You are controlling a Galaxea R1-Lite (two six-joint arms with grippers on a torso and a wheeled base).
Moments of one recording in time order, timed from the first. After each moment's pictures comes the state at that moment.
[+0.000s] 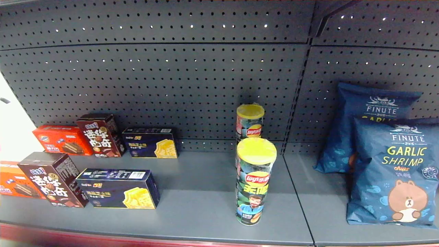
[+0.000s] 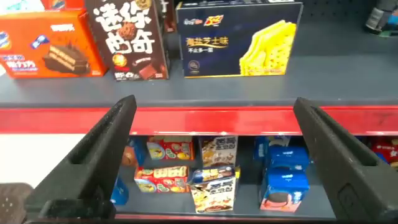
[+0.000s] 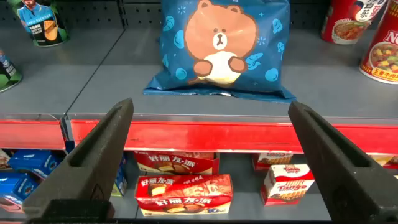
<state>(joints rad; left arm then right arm) 0.00 0.01 0.00 0.00 0.00 0.03 0.00 0.00 0.00 0.00 -0.02 0.00</state>
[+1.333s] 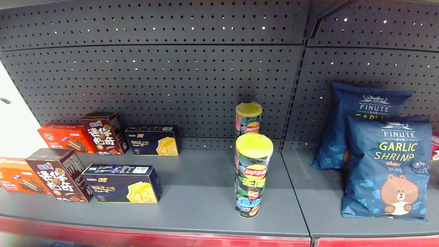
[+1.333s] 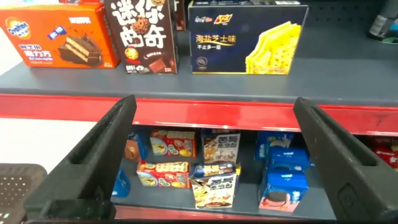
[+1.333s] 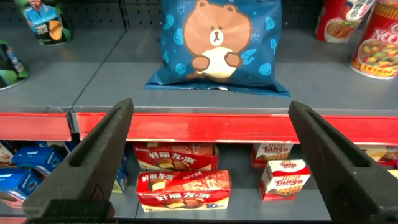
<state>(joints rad) 0.00 0.00 0.00 0.00 0.04 0.00 0.00 0.00 0.00 0.00 -0.02 0.00</state>
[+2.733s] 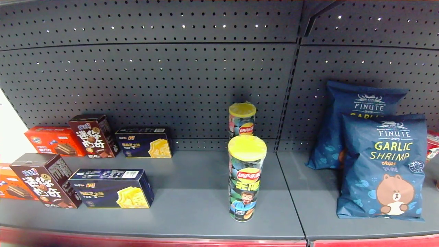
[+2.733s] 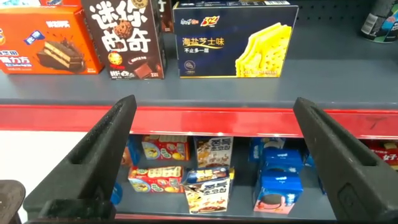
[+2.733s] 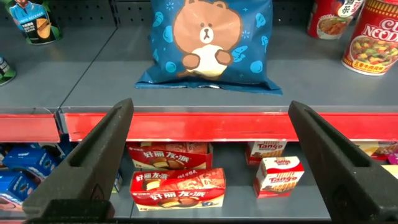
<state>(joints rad) 0.00 0.00 0.00 0.00 0.04 0.00 0.00 0.00 0.00 0.00 -0.02 0.00</state>
